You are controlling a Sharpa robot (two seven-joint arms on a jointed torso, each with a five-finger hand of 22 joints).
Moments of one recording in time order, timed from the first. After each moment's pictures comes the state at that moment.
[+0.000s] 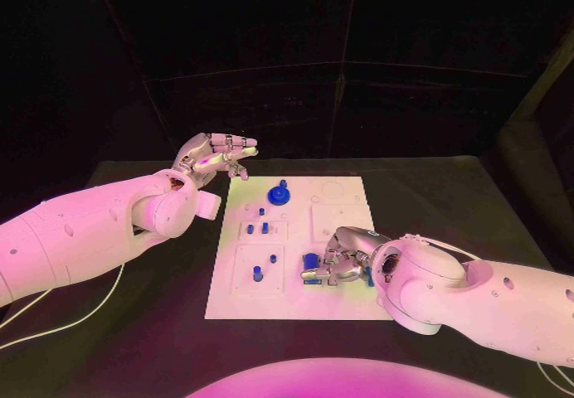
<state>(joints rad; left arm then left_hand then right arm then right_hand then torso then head) 1.17 -0.79 -0.04 1.35 -0.10 -0.23 0.41 1.33 -0.06 0.37 -0.06 0.06 0.98 0.19 0.16 0.07 1.02 0.12 0.32 0.07 1.23 0.02 1.12 0.55 0.17 1.24 0.12 0.59 0.63 0.99 -0.85 -0.04 1.88 -1.44 -0.26 -0.67 1.01 -0.12 -0.16 0.29 0.08 1.04 0.06 0.44 0.20 1.39 -0.01 1.25 1.20 1.47 -0.07 1.51 1.31 0.16 1.23 0.04 1.22 0.75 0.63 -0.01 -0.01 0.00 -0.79</state>
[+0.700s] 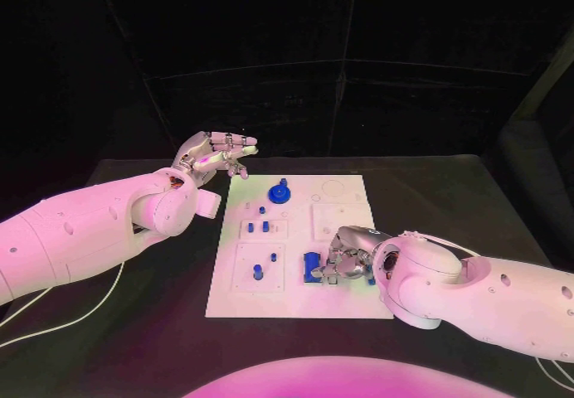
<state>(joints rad) 1.17 -0.79 -0.04 1.35 -0.10 -0.23 0.41 1.33 -0.06 0.37 -0.06 0.06 0.98 0.19 0.16 0.07 1.02 0.12 0.32 0.07 1.23 0.02 1.12 0.56 0.17 1.24 0.12 0.59 0.63 0.99 -0.84 -0.04 1.85 -1.46 -0.21 -0.69 1.23 0.00 -0.12 0.26 0.22 1.03 0.06 0.47 0.21 1.40 -0.02 1.25 1.22 1.47 -0.08 1.51 1.31 0.16 1.23 0.04 1.22 0.75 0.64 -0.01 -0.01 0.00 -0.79</state>
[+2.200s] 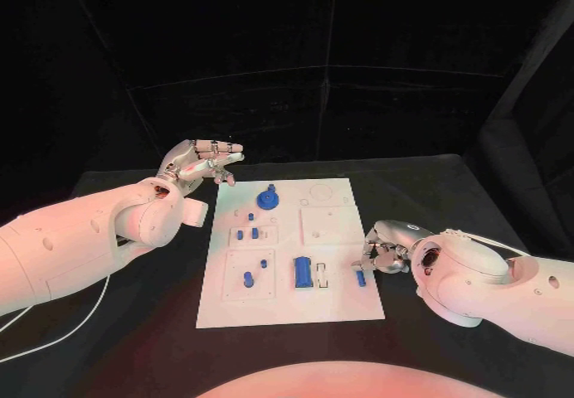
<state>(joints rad) 1.17 -0.79 -0.04 1.35 -0.10 -0.23 0.41 1.33 -0.06 0.37 -0.06 0.06 0.98 0.19 0.16 0.07 1.01 0.12 0.32 0.07 1.23 0.02 1.12 0.55 0.17 1.24 0.12 0.59 0.63 0.99 -1.06 -0.04 1.89 -1.52 -0.26 -0.66 1.28 -0.01 -0.18 0.25 0.27 1.01 0.07 0.46 0.20 1.38 -0.01 1.20 1.18 1.47 -0.08 1.51 1.31 0.16 1.22 0.04 1.20 0.72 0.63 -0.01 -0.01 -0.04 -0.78</state>
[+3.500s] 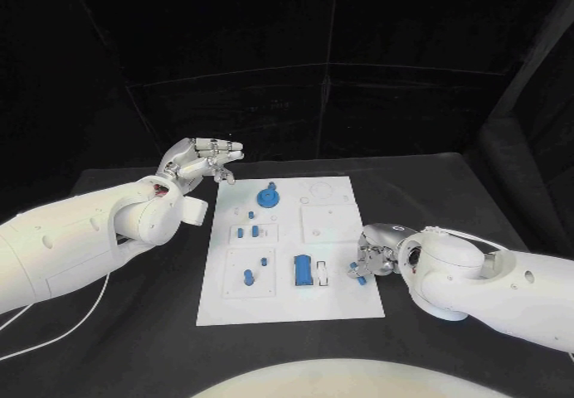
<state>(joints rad) 1.17 -0.79 -0.04 1.34 -0.10 -0.22 0.41 1.33 -0.06 0.37 -0.06 0.06 0.98 0.19 0.16 0.07 1.01 0.12 0.32 0.07 1.23 0.03 1.12 0.55 0.17 1.24 0.12 0.59 0.63 0.98 -0.99 -0.03 1.85 -1.56 -0.13 -0.69 1.39 -0.02 -0.18 0.20 0.27 1.02 0.06 0.45 0.21 1.38 -0.01 1.20 1.18 1.47 -0.08 1.50 1.31 0.16 1.22 0.04 1.20 0.72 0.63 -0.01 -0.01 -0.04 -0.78</state>
